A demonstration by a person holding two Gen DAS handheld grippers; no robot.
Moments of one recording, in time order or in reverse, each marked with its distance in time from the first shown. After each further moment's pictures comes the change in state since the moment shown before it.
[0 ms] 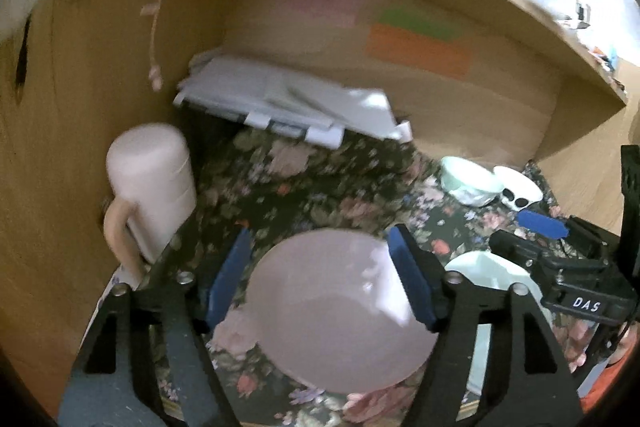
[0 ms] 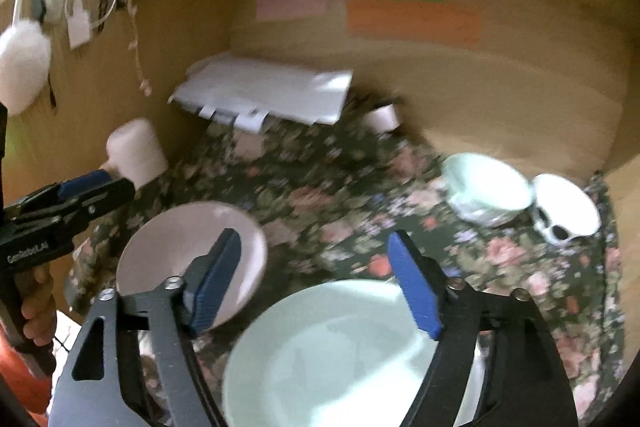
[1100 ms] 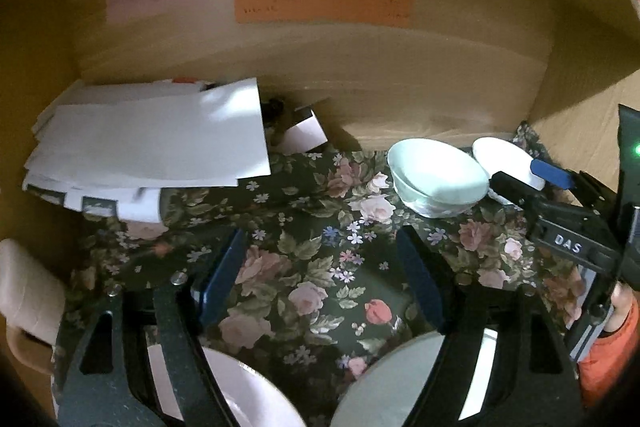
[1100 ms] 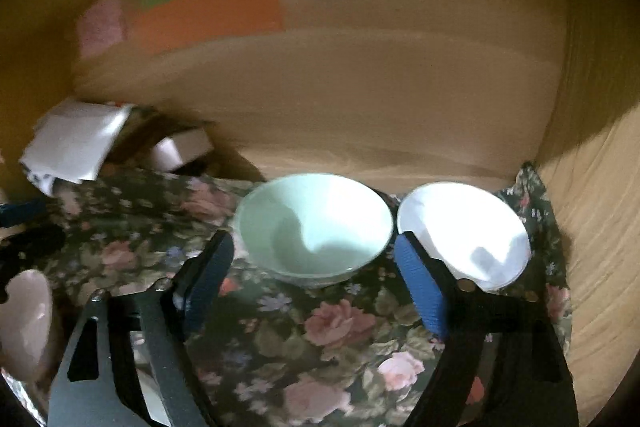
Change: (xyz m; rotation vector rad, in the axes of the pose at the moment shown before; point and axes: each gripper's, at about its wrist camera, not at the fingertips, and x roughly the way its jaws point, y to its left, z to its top) left arm 0.140 -0.138 0.057 0.176 0.184 -0.034; right arm 0.064 -0.184 0.021 0.155 0.033 -0.246
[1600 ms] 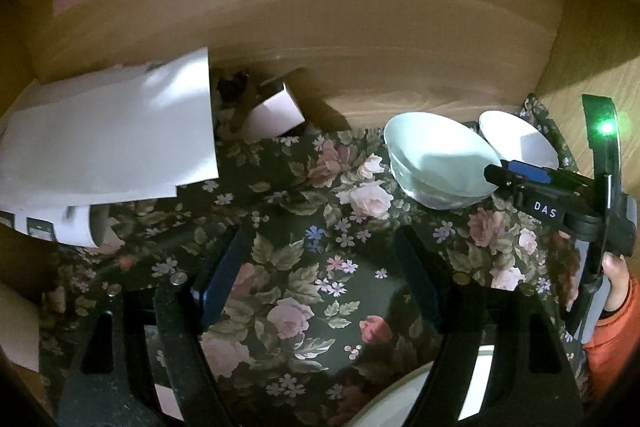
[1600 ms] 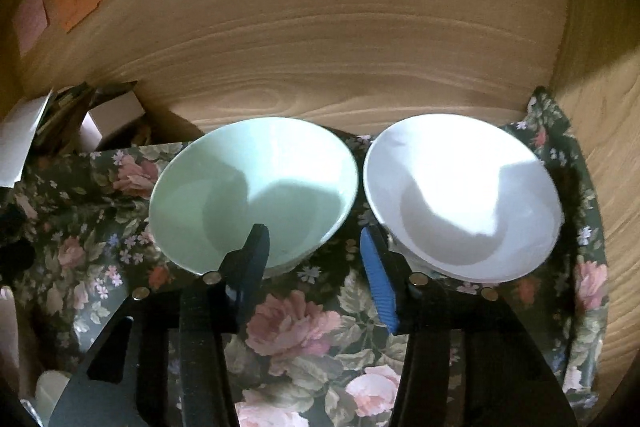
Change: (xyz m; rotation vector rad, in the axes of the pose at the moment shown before) left arm 0.056 -0.013 0.009 0.044 0.100 -0.034; right arm 0.055 -0.040 -0.011 0.116 0.182 0.004
